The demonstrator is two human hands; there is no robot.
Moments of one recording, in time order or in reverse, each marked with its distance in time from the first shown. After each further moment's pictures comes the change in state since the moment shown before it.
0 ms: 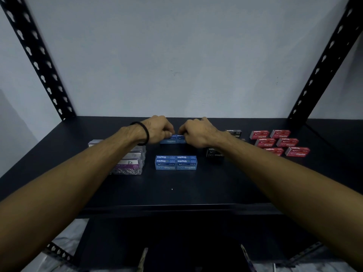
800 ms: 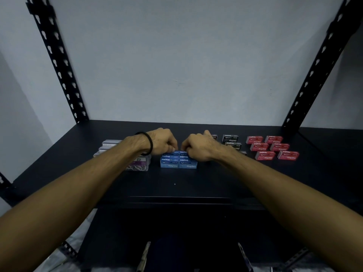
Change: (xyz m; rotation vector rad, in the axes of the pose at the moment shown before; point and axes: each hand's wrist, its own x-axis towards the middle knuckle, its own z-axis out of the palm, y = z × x) left_hand -0.046 0.022 -0.001 0.021 -0.110 0.047; right_hand -0.047 -0.023 -0.001 0.054 -0.068 -0.025
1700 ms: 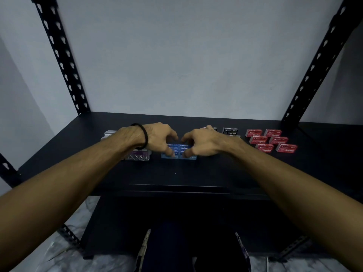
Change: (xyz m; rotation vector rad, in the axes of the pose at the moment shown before) left_hand -0.028 0.012 -0.004 0.084 -0.087 -0.064; right_hand -0.020 -0.001 -0.008 -0.032 -0.086 -0.015
